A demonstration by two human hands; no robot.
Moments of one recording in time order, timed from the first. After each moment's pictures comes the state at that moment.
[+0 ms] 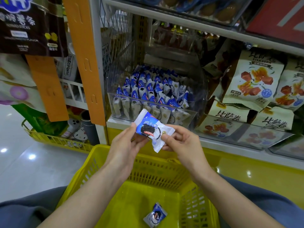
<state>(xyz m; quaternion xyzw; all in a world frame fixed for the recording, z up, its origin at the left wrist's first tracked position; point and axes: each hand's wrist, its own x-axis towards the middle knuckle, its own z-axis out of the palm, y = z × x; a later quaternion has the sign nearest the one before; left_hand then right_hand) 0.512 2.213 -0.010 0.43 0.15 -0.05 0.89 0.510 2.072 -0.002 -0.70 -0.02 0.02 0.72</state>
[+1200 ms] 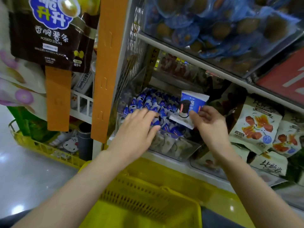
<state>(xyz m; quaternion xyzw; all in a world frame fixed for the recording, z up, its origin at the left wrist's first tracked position) 0.565 2.240 0.035 0.91 -0.16 0.20 0.33 0.595 2.050 0.081 -0.86 -0.01 -0.19 0.47</state>
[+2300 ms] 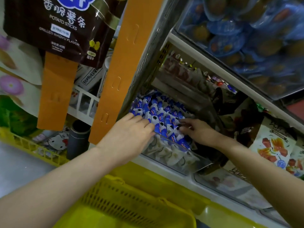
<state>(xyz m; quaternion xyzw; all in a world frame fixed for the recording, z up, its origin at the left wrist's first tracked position) 0.598 2.282 0.015 0.91 -0.26 0.30 0.14 0.676 2.064 0.075 -0.99 -0.06 0.11 0.09</state>
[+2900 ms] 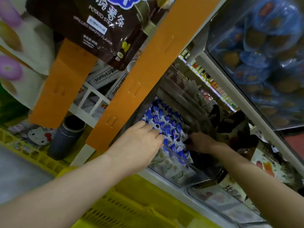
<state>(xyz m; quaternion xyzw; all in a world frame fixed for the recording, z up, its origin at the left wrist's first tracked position) 0.602 2.286 0.008 0.88 -0.30 0.33 0.19 0.707 2.058 0.081 -0.95 -0.02 0.18 -0.24</state>
